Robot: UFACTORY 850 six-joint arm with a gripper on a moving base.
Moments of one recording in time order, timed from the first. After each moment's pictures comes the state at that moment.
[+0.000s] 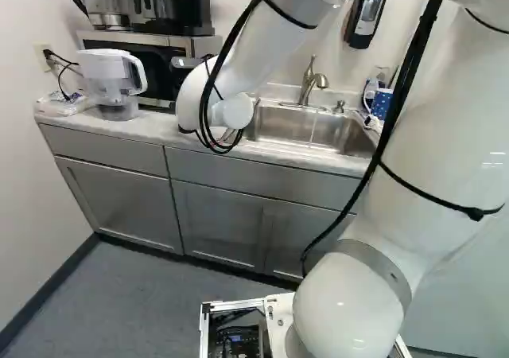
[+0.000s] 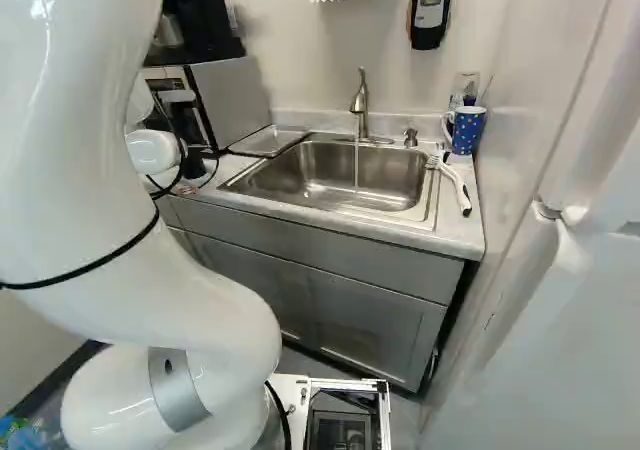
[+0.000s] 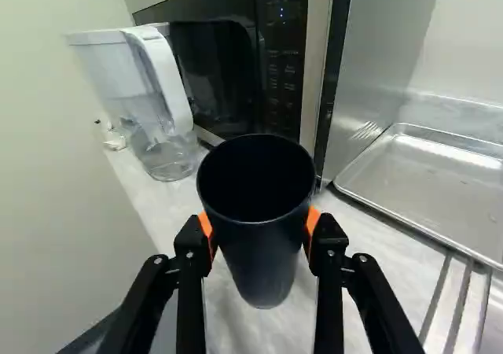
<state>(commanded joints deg) 32.9 -0.3 -39.3 6.3 35.3 0.0</state>
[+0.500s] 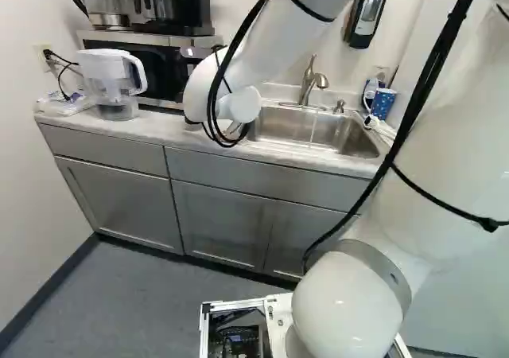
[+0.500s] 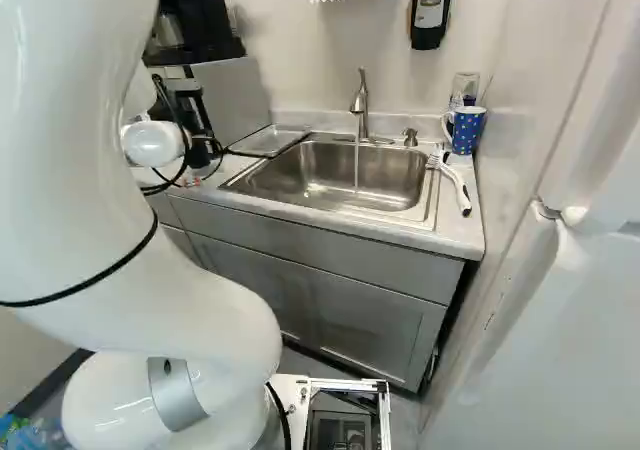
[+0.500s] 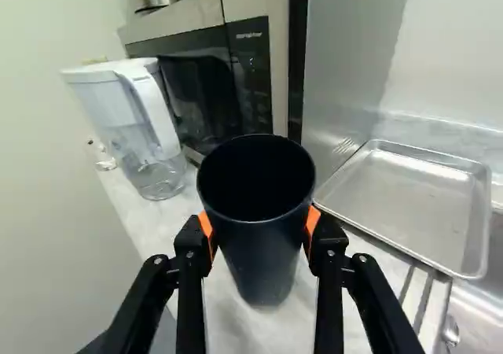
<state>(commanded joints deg) 29.9 3.0 -39.1 6.3 35.3 0.0</state>
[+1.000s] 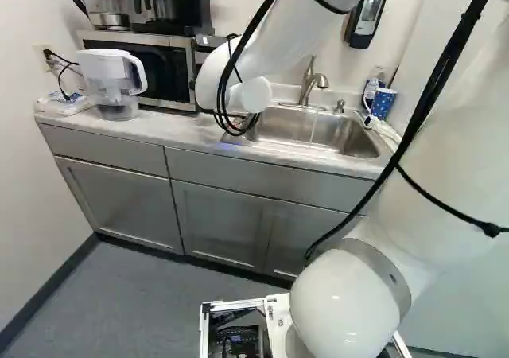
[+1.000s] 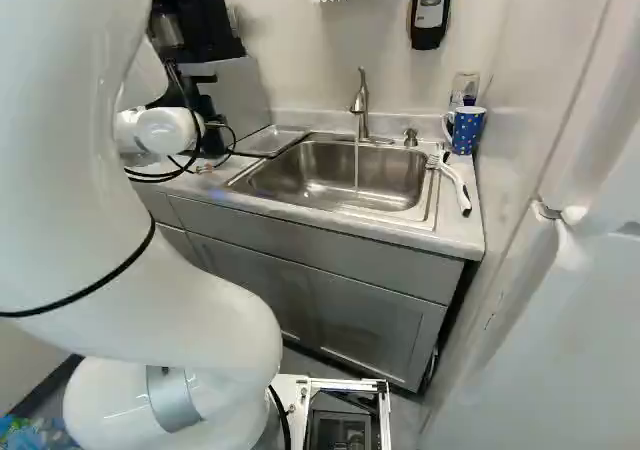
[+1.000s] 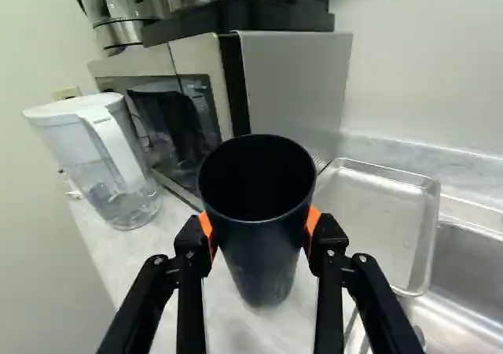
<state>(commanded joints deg) 25.0 4.2 -41.1 6.3 35.3 0.0</state>
